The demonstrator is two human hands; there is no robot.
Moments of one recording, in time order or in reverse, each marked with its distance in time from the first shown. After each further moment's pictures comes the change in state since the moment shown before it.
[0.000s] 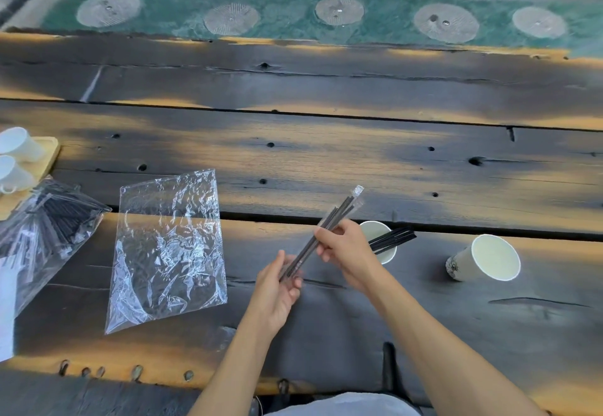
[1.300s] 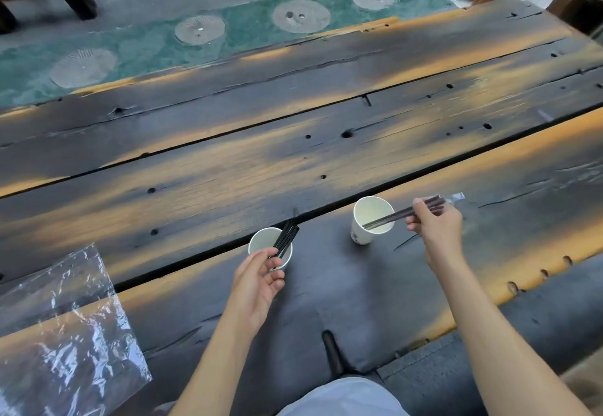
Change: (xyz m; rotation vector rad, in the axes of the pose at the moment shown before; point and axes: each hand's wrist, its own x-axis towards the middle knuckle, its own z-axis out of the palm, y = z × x) left_hand -0.003 -0.043 0.130 0.375 -0.230 -0.026; right_hand -0.104 -0.002 -0.291 0.129 1.018 -0.190
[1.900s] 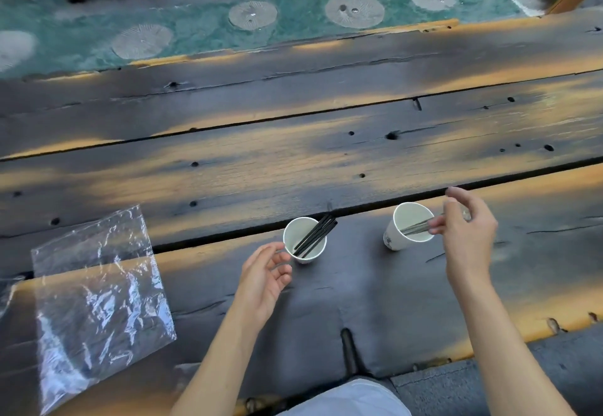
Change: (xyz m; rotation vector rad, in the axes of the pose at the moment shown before) left_hand -0.006 0.003 -0.043 -0.130 0.077 0.048; right_hand -0.058 -0.045 0.041 -0.121 -0.046 -0.153
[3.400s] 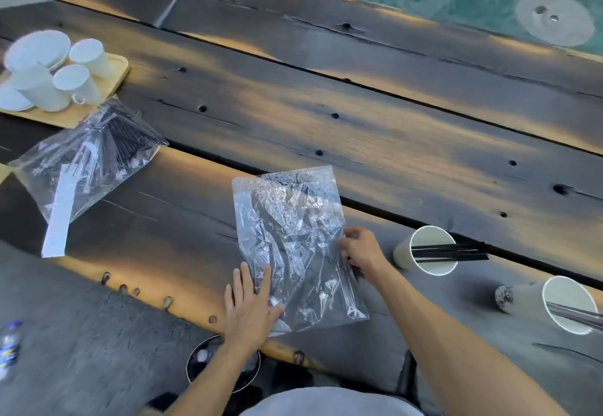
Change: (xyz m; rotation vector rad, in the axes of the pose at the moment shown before) left_hand -0.042 -0.097 -0.239 1.641 0.463 -0.016; right_hand -0.151 0.114 0.265 -0.627 -1.049 0.316
